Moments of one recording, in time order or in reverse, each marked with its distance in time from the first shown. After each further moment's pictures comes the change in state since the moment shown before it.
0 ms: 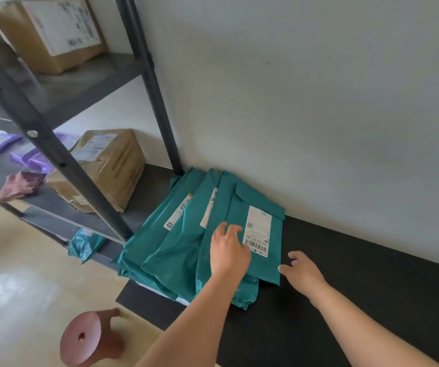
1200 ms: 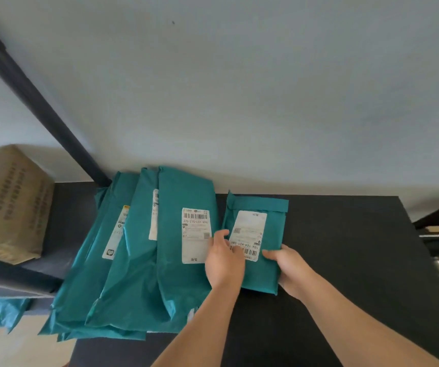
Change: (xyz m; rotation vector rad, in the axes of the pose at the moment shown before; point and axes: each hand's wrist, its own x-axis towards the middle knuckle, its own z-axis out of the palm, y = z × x) left_hand 0.001 0.003 0.071 -0.171 -0.192 -0.016; right_hand -0.021 0.028 0.005 1.082 -0.017 0.297
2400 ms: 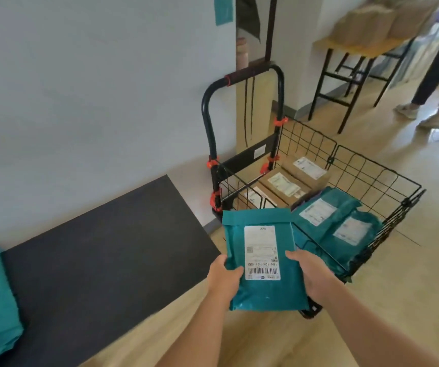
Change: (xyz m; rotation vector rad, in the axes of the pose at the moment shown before) left_hand -0.360 0.102 0.293 0.009 -0.693 0.190; right_hand -0.250 0.130 -0.470 0.424 0.571 -0.104
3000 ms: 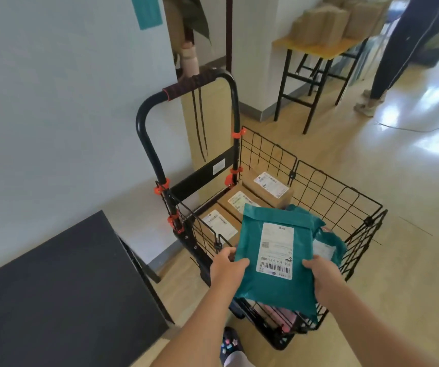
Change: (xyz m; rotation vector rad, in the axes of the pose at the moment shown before) left_hand 0.091 0.110 0.140 0.021 -0.157 0.020; right_hand 0.112 -0.088 -0.117 0.184 0.282 0.062
